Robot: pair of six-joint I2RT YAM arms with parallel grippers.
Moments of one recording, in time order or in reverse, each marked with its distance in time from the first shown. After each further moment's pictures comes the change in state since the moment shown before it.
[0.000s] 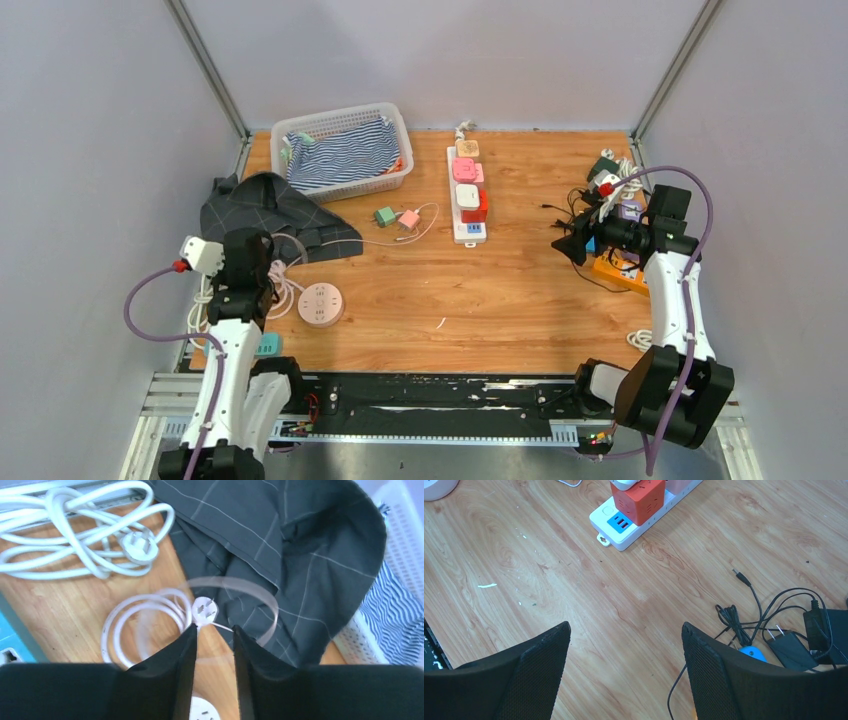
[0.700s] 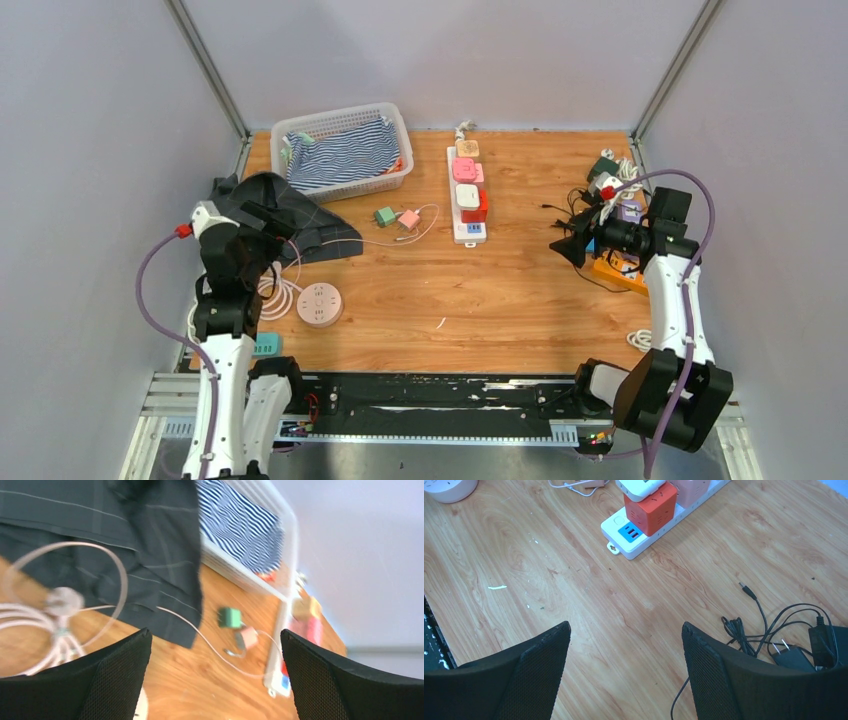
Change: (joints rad) left arm 0.054 -0.066 0.137 0.054 0.472 0.128; right arm -0.006 -0.015 -0.016 0.004 -0.063 -0.022
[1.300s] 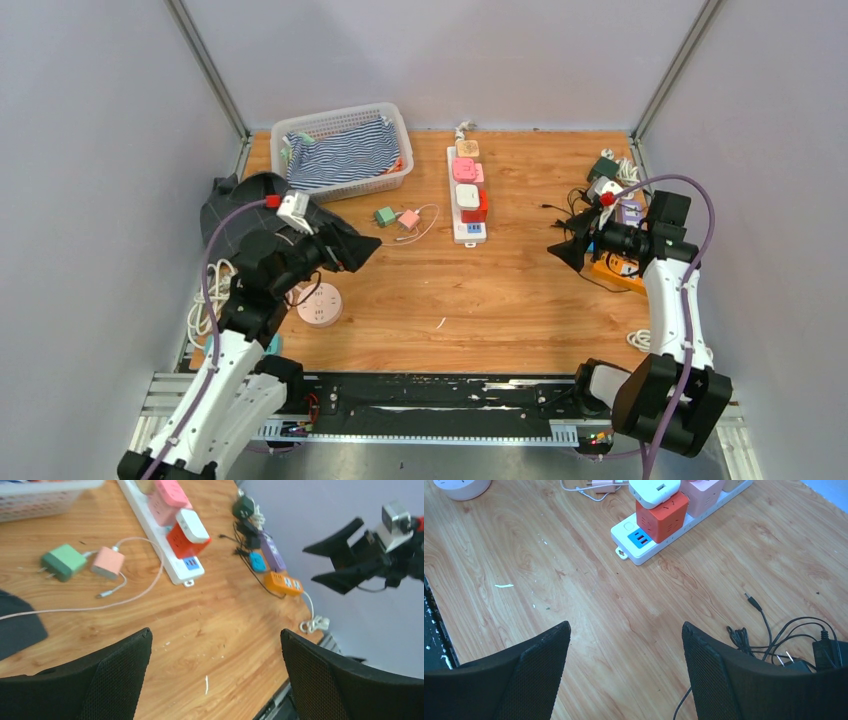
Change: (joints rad) left arm -0.354 -0.009 -0.154 0.393 0.547 0.212; right arm 0.000 -0.022 -0.019 -0.010 -0.048 -0.044
